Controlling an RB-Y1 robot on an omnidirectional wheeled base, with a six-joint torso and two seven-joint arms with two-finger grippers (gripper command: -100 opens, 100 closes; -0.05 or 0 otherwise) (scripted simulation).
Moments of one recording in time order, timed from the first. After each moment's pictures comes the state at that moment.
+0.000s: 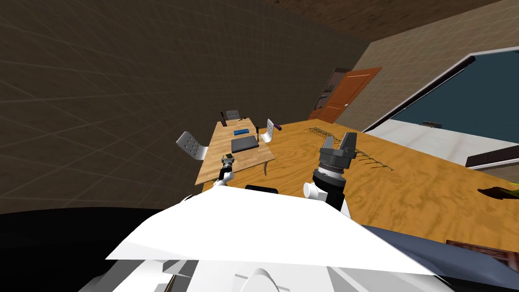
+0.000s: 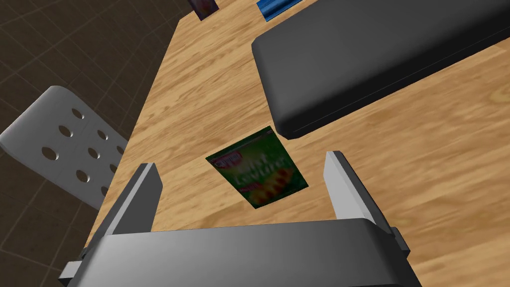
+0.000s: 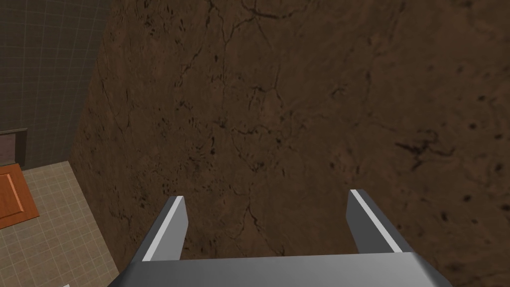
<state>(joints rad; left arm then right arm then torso) -0.07 0.23 -0.02 -0.79 0.77 -0.63 0.77 0.48 0.03 -0.06 -2.29 0.09 -0.60 0.05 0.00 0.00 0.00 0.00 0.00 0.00</state>
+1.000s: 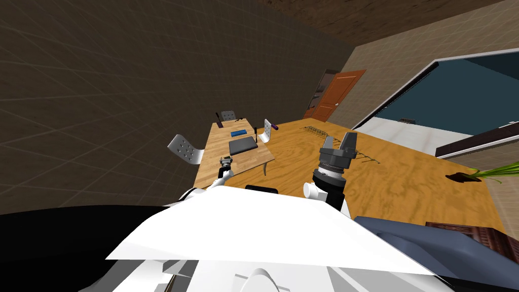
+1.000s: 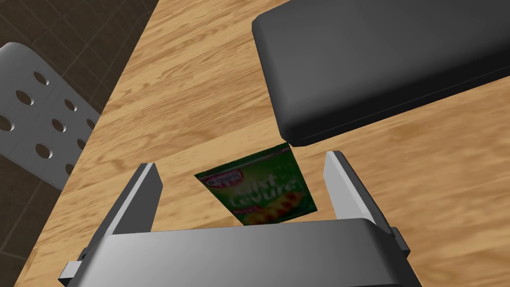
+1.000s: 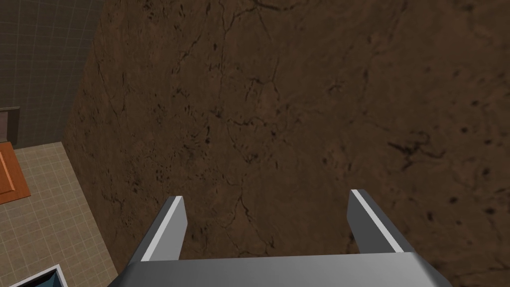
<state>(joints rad) -0.17 0.26 -0.02 -0.62 0.90 -0.63 0.85 0.48 0.03 -0.06 -2.29 0.09 -0.60 0.05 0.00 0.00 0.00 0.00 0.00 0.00</state>
